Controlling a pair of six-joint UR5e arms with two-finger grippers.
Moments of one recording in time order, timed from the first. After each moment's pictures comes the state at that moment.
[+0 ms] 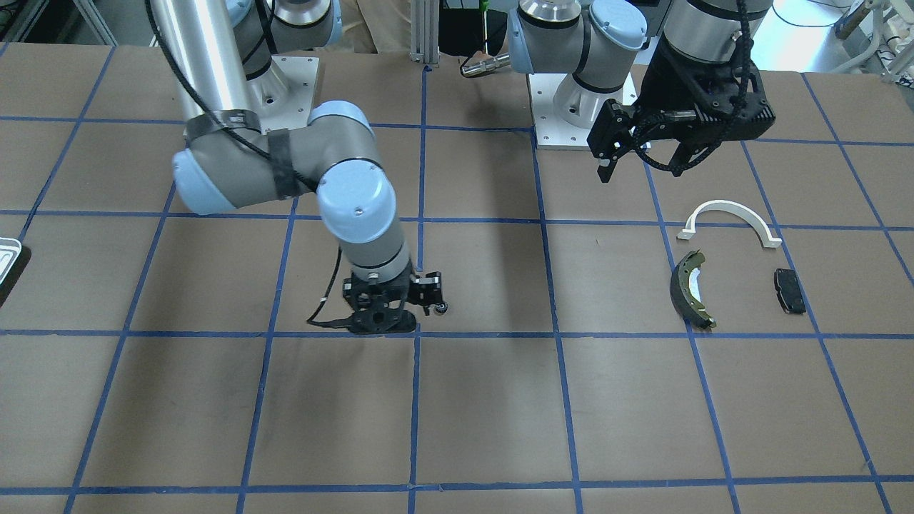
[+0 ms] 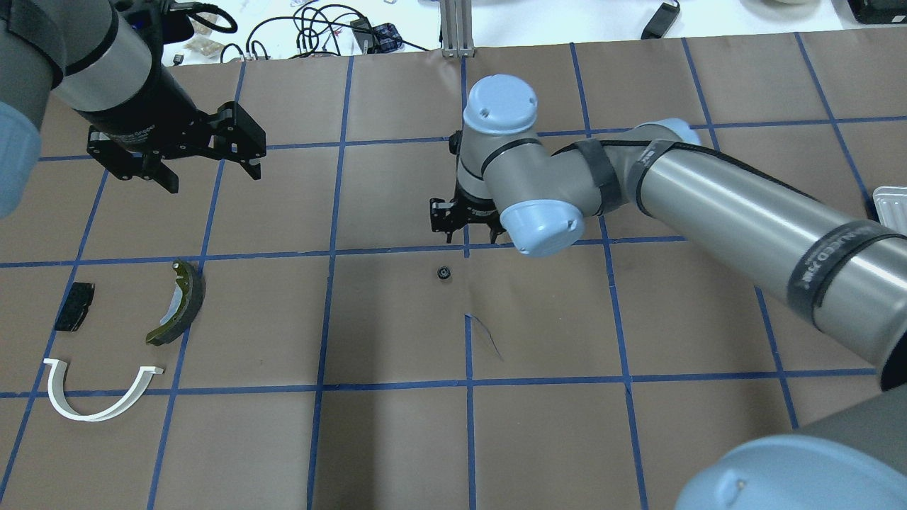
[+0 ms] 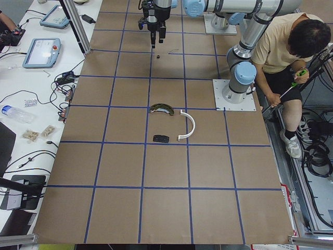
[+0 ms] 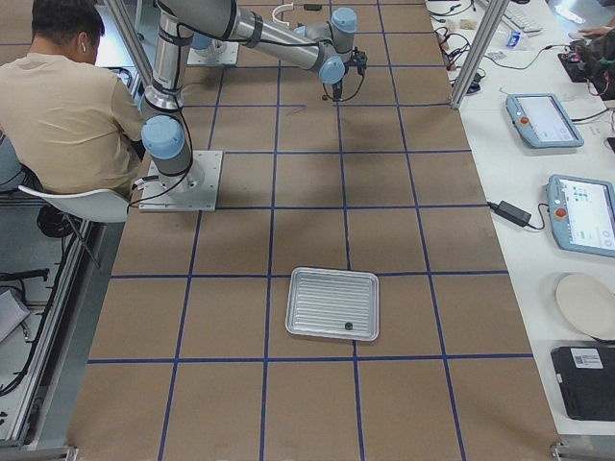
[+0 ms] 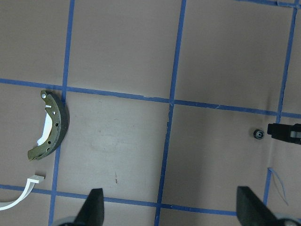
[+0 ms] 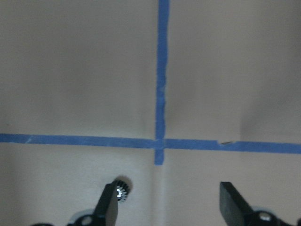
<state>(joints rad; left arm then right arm) -1.52 -1.48 -1.65 -1.50 1.57 -0.09 1.83 -1.14 1.69 -2.14 -1.45 0.23</state>
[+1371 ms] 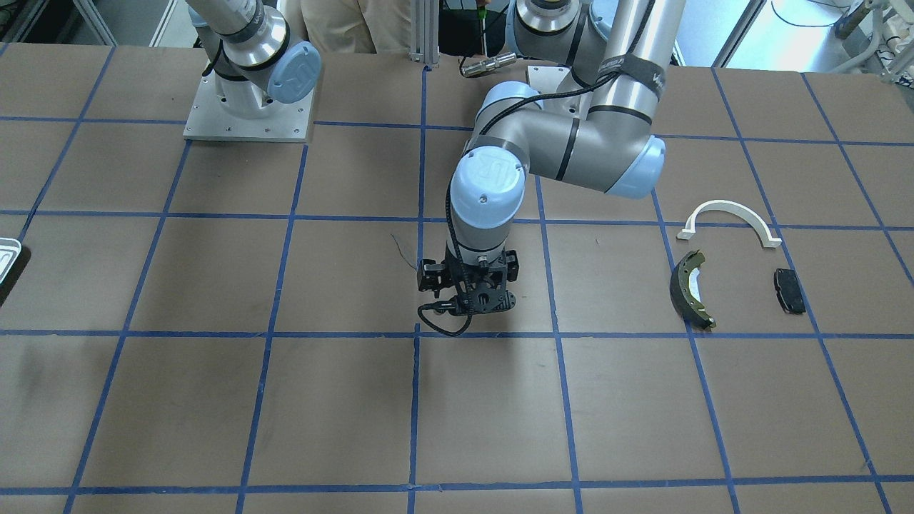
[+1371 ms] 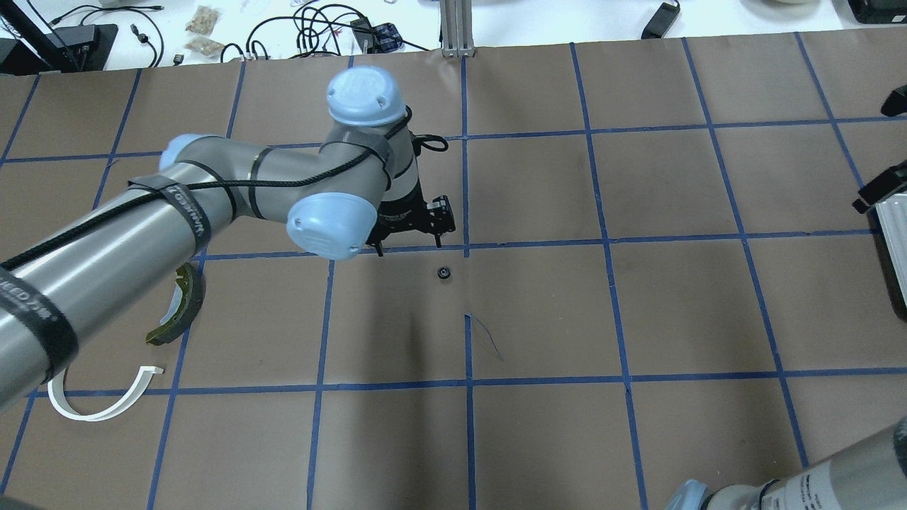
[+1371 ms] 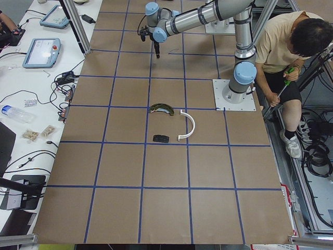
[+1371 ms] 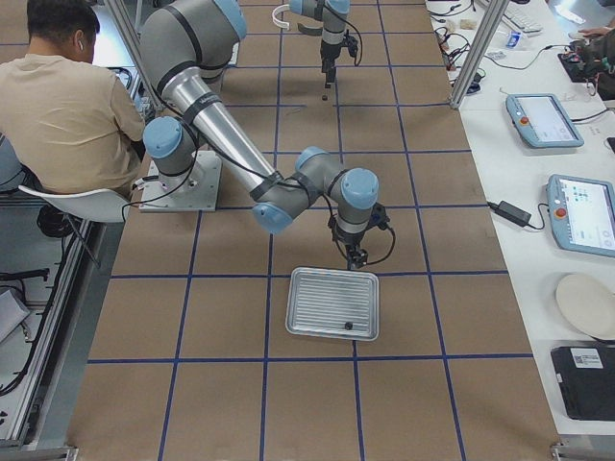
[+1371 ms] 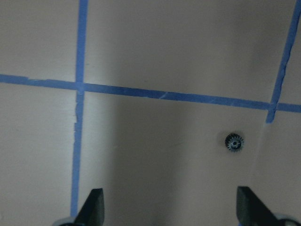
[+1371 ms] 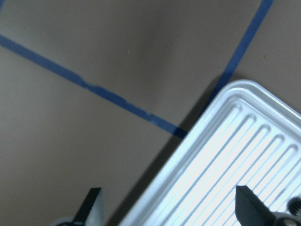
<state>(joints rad) -1.89 -2.01 -1.75 -1.04 1.55 -0.45 0.77 -1.14 1.67 -2.11 -1.59 -1.37</state>
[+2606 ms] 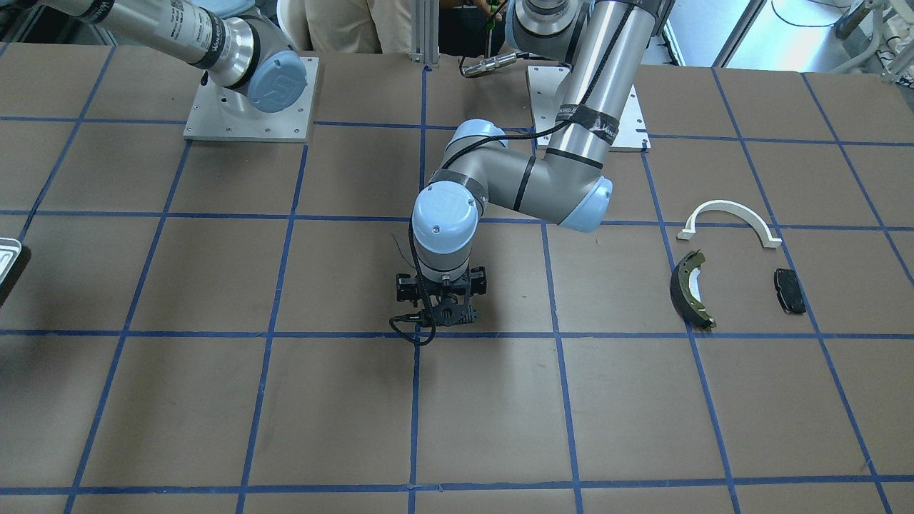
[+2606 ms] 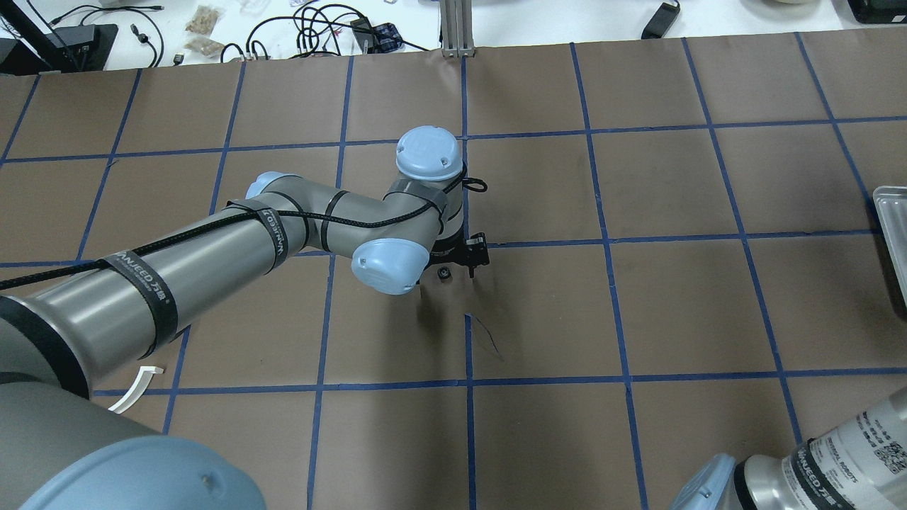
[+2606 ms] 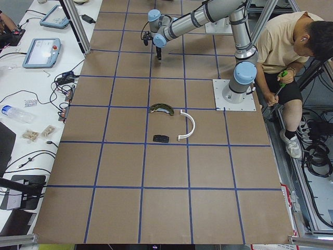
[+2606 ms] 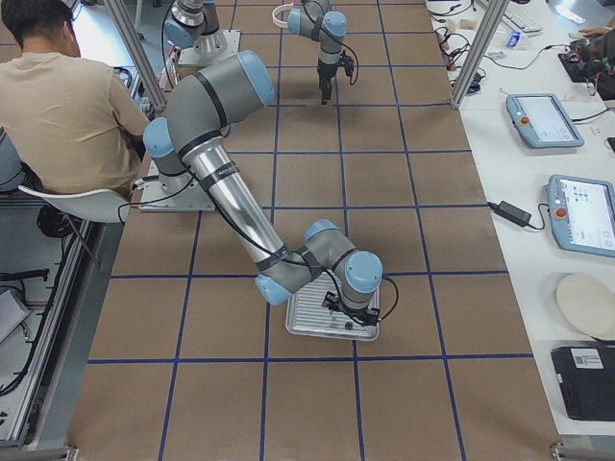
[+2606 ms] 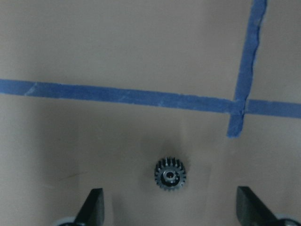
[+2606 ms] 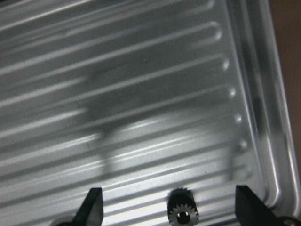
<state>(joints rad) -1.94 -2.08 -1.77 -0.95 1.55 -0.46 0.66 -0.87 1.42 -2.17 -1.60 -2.10</state>
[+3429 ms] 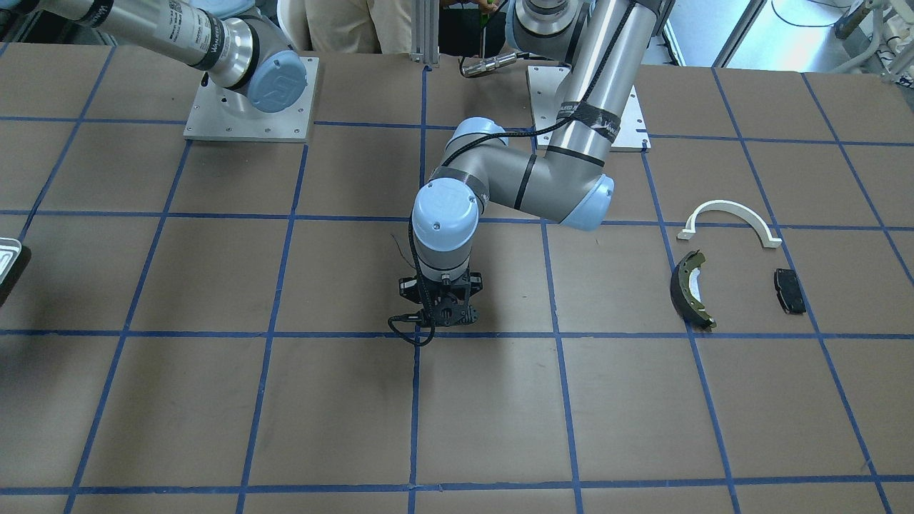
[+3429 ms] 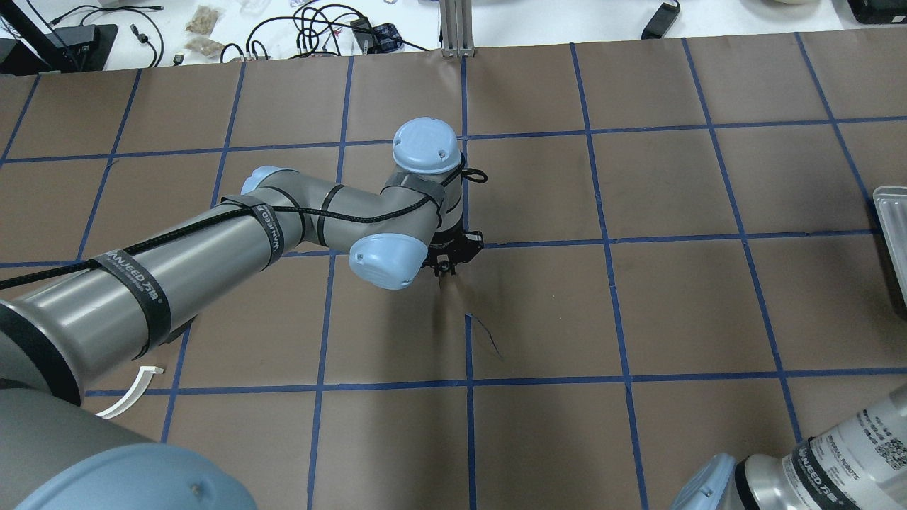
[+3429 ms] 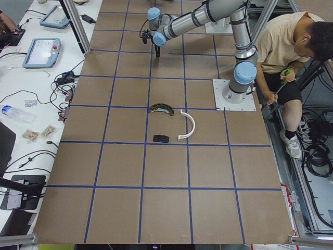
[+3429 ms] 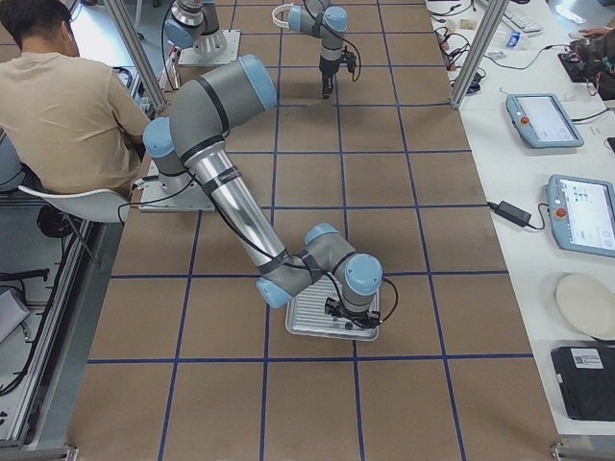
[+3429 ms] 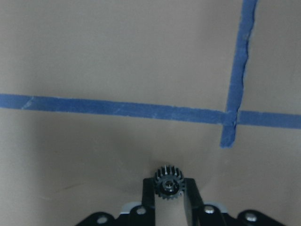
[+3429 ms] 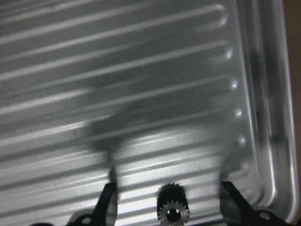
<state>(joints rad) -1.93 -2.06 -1.75 -0.95 1.55 -0.45 0.66 -0.85 1.42 -2.22 -1.61 -2.16</state>
